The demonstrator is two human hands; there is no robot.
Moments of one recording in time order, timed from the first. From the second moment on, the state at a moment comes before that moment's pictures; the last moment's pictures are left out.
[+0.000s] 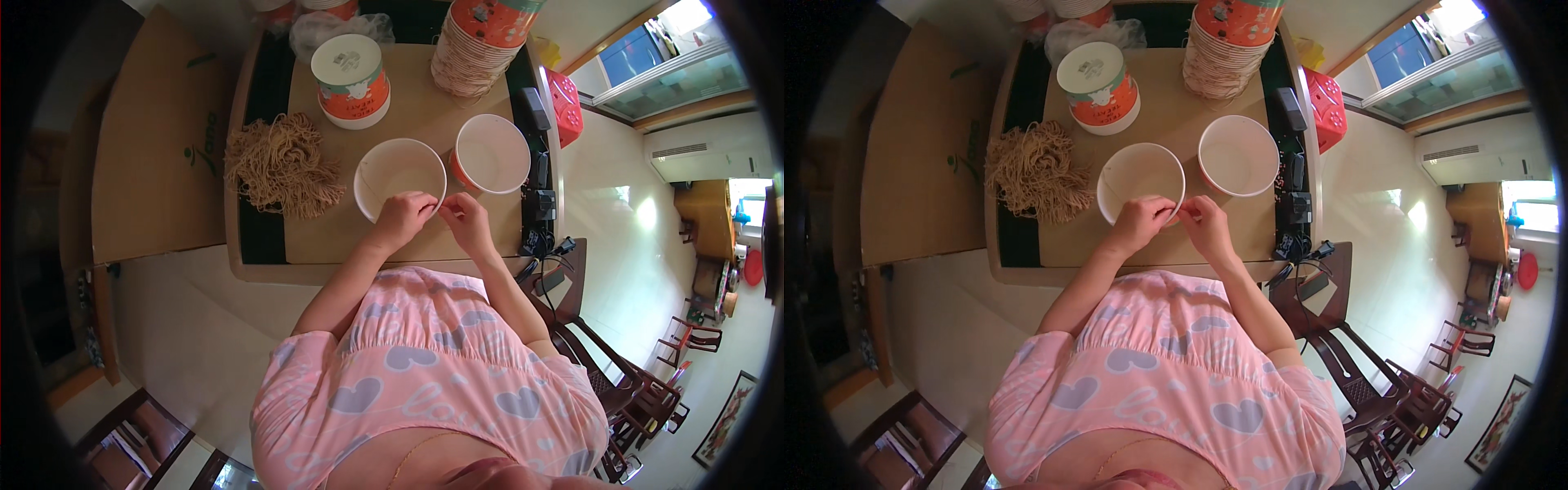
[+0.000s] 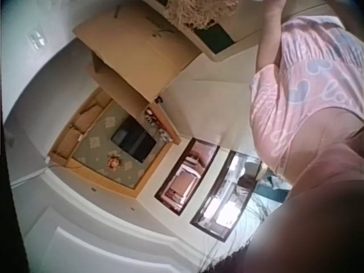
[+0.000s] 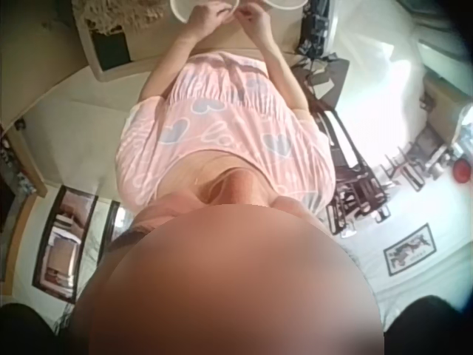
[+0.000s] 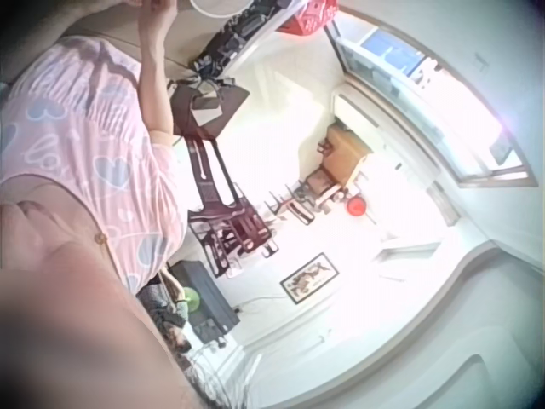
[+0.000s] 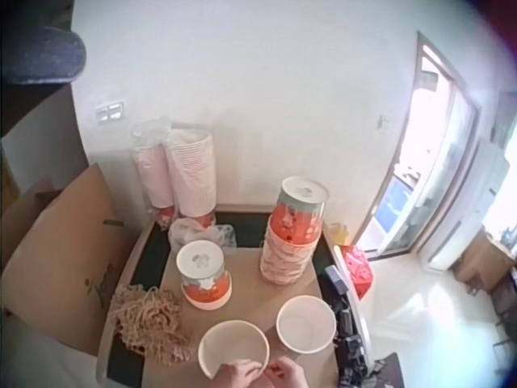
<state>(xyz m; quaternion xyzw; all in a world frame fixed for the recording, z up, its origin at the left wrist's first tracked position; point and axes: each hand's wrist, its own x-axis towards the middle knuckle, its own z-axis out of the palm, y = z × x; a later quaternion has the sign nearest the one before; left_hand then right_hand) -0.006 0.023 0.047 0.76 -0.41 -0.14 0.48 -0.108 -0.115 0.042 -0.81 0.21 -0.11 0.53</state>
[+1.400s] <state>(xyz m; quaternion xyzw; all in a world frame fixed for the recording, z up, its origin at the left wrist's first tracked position) -0.008 0.028 0.012 0.72 -0.34 -0.30 0.53 -0.082 -0.122 0.062 -0.88 0.15 0.02 0.45</state>
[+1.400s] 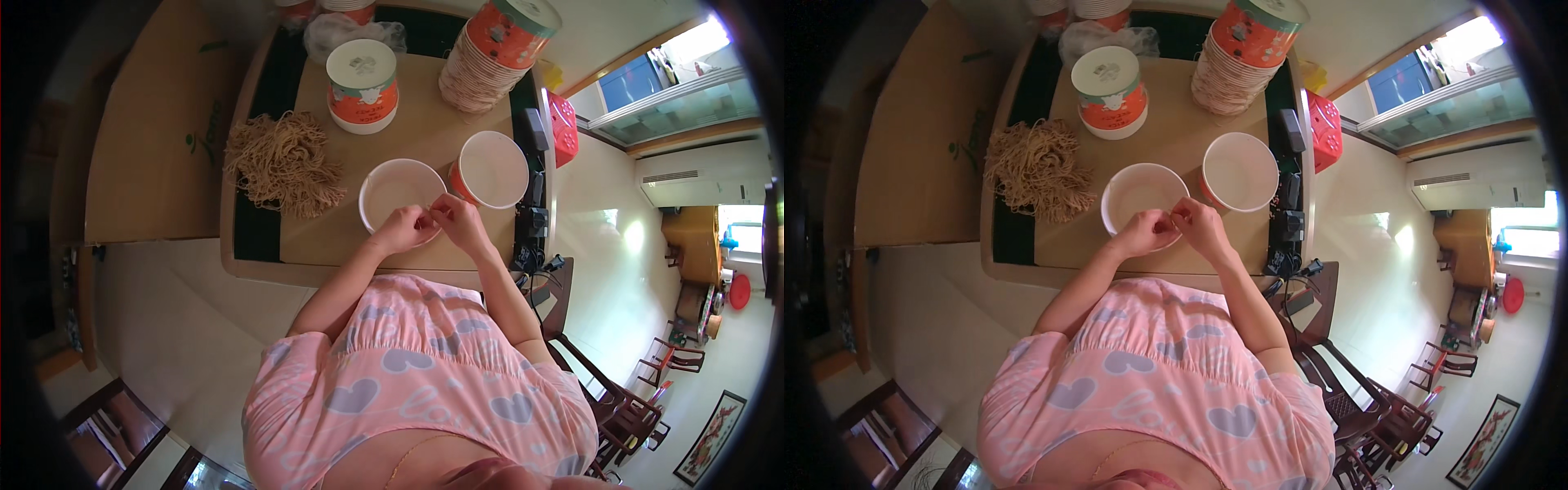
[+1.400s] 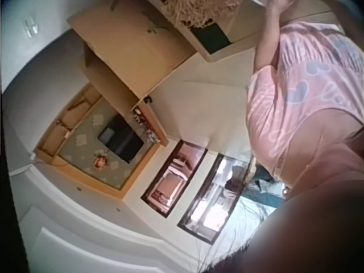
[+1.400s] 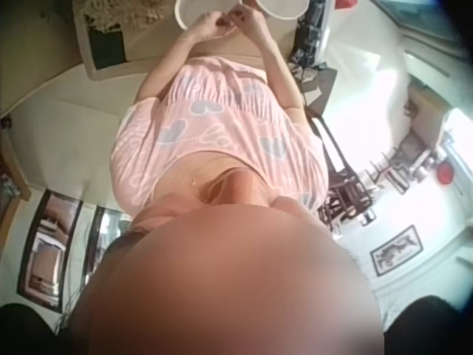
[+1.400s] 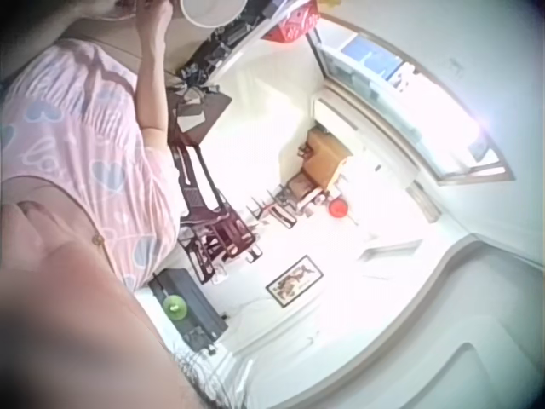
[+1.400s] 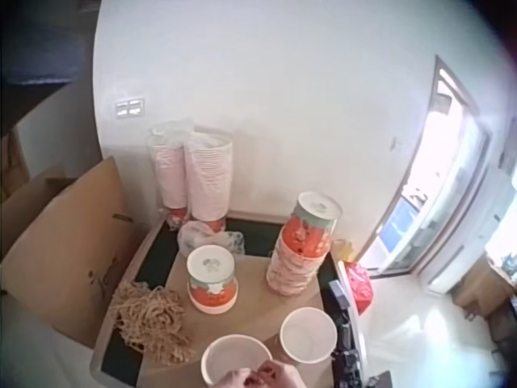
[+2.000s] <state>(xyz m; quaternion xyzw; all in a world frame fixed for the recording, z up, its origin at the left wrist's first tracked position) 0.000 0.019 -0.013 0.64 -0.14 -0.40 0.64 -0.082 -0.122 0.047 -0.81 0.18 0.01 0.56</state>
